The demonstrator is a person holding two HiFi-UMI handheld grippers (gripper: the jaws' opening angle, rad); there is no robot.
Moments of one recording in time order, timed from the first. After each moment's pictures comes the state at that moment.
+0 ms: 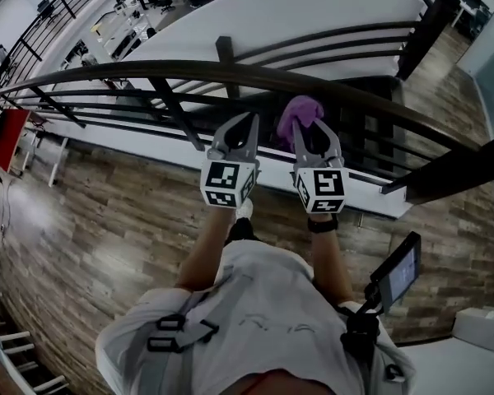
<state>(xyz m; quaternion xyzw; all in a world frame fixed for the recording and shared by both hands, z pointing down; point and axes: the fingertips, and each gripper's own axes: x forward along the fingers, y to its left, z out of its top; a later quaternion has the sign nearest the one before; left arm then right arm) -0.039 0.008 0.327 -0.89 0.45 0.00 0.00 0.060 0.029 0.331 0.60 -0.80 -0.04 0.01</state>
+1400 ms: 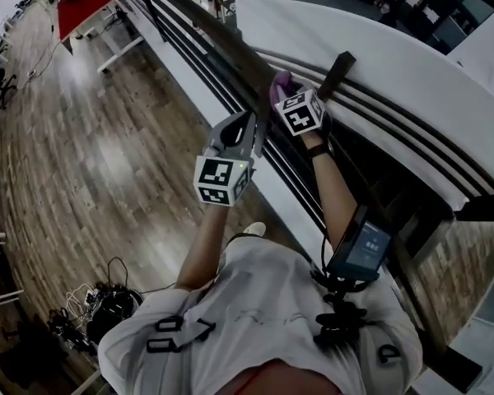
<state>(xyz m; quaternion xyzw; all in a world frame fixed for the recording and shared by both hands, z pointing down) -0.371 -0.200 0.361 -0.70 0.71 0.02 -0.07 -0.376 -0.355 0.471 0.21 -0.92 -0.09 0.32</state>
